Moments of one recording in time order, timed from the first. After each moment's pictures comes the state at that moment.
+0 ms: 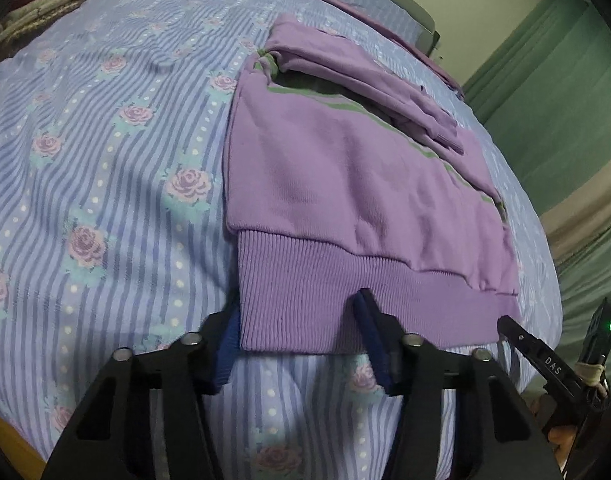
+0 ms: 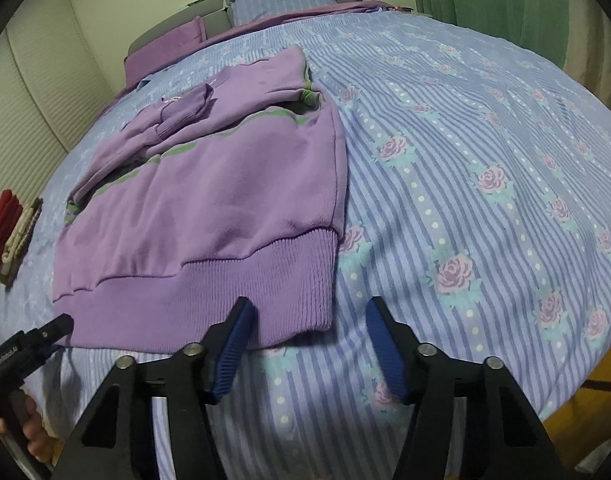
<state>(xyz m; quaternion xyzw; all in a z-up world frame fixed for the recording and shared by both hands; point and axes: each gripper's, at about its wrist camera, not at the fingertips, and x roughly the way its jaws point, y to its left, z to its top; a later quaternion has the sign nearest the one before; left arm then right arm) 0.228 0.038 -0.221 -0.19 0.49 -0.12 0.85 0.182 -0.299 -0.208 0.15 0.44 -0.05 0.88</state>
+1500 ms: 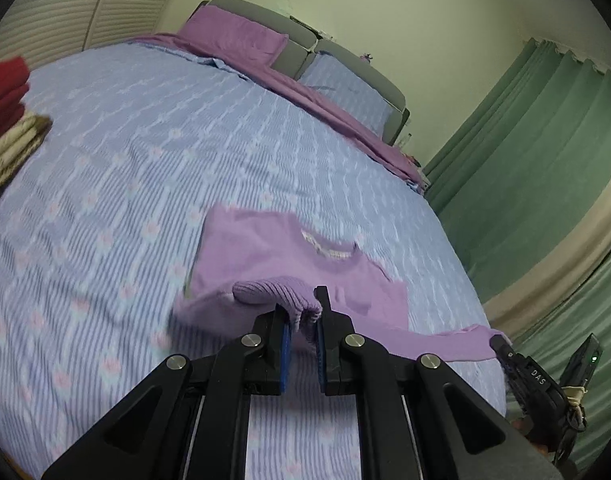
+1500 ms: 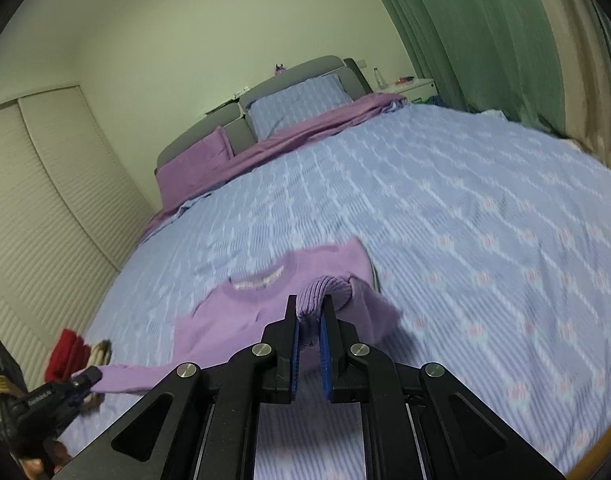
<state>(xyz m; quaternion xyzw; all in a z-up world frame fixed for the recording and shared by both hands) 0.335 0.060 -0.039 -0.23 0.37 -0.13 0.89 0.275 -0.312 -0.039 0.23 0.28 -0.04 0.93</state>
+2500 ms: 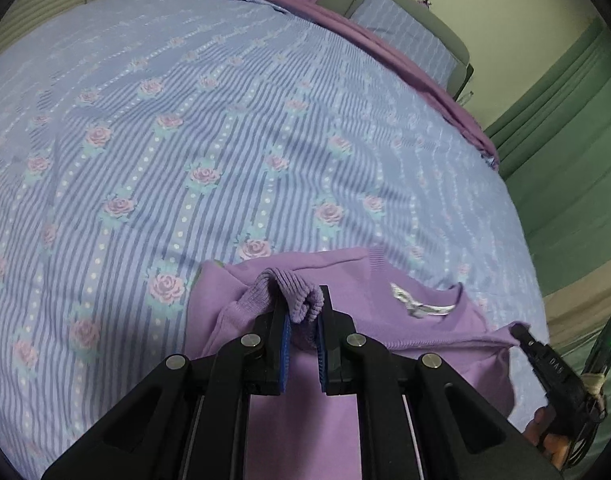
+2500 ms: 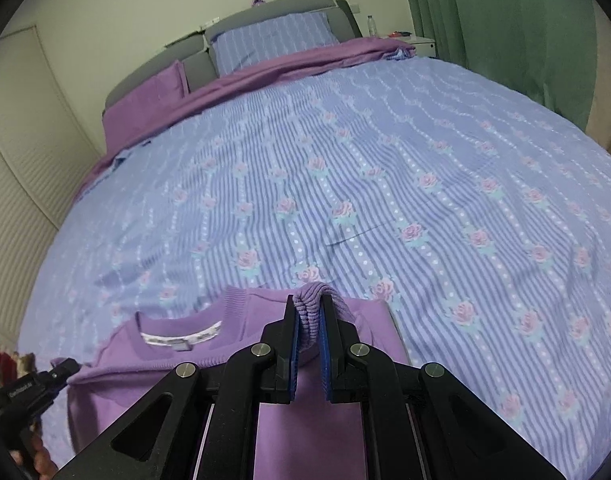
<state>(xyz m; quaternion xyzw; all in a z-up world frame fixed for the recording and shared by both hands) 0.536 0.044 -0.144 -0.20 0.49 -0.08 0.85 0.498 -0.318 -0.121 0.18 0.40 -0.08 0.89</state>
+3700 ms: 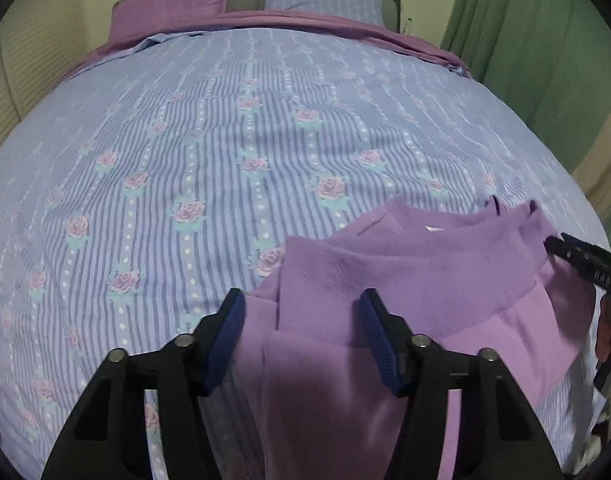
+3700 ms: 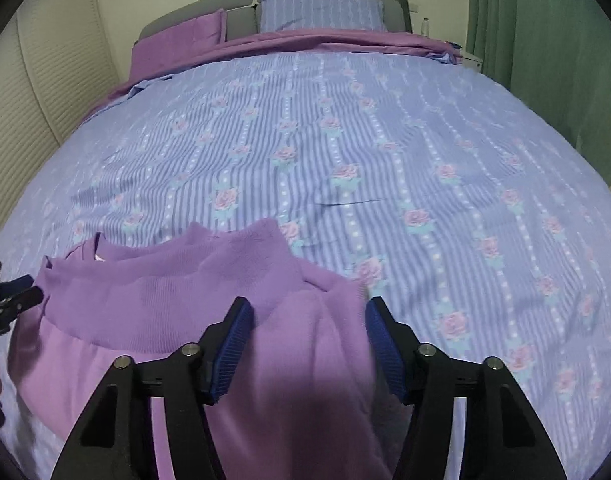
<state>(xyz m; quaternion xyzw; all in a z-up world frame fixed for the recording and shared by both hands) 0.540 0.028 -0.155 0.01 0.47 -0.14 0.87 0.500 -0.318 -0.150 0.05 0.44 -0.03 0.89</state>
